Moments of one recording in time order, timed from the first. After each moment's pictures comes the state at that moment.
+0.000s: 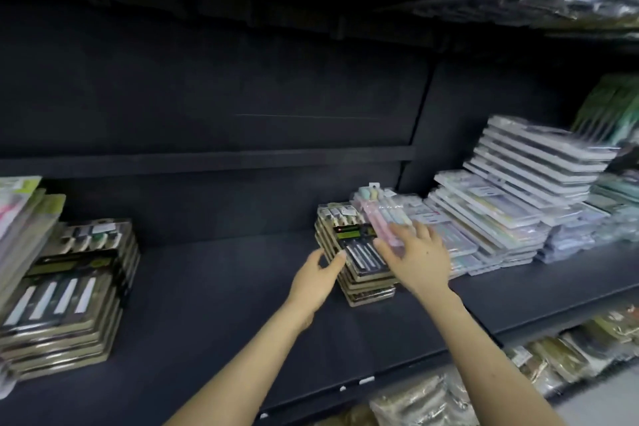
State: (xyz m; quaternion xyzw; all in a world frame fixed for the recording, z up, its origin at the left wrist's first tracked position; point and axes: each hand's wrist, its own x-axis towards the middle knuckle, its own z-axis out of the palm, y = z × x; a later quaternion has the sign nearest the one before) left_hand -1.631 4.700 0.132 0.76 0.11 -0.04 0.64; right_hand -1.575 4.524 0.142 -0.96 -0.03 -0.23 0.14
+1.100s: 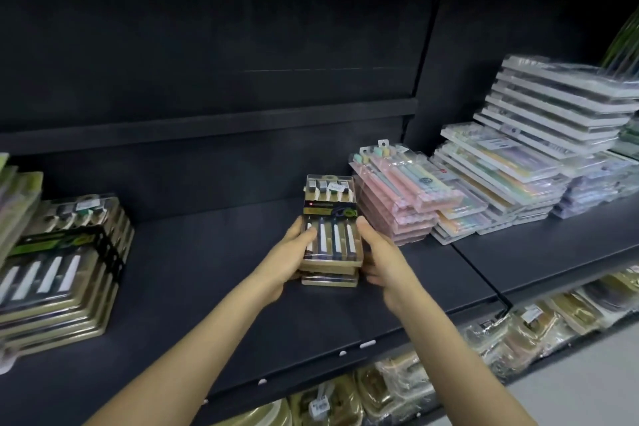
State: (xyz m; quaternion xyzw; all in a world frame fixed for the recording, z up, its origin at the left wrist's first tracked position) left_hand -1.621 4.731 0.106 0.73 0.06 -0.10 0.68; right_hand -1.612 4.568 0.110 -0.70 0.11 0.14 0.69
